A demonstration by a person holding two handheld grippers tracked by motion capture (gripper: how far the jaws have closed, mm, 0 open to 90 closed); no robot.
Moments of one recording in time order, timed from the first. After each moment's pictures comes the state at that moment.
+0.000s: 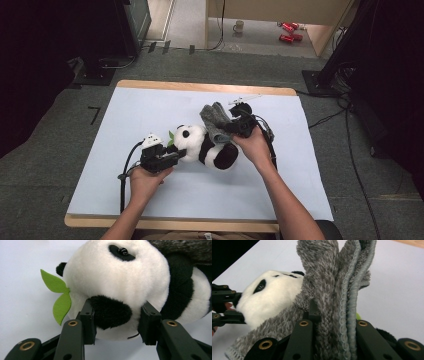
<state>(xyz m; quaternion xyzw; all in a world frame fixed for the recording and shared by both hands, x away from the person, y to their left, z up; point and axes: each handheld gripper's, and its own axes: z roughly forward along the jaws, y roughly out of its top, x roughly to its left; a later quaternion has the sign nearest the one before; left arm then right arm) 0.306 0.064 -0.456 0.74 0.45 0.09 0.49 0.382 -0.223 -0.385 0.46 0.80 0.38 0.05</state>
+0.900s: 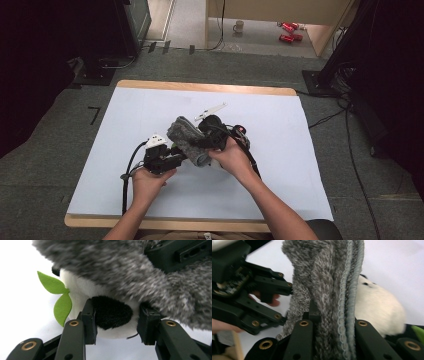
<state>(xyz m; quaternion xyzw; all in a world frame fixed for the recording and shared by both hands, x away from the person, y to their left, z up) 0.301 0.054 -0.449 0.75 0.45 0.07 0.48 0.345 -0.146 -0.377 0.34 0.86 0.37 0.03</state>
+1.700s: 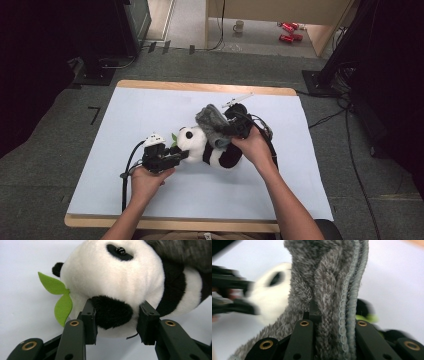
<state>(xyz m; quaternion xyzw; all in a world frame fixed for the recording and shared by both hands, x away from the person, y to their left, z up) 0.306 0.061 -0.453 0.75 0.44 0.06 0.49 0.374 -0.212 -0.373 0.42 0.84 0.34 0.07</state>
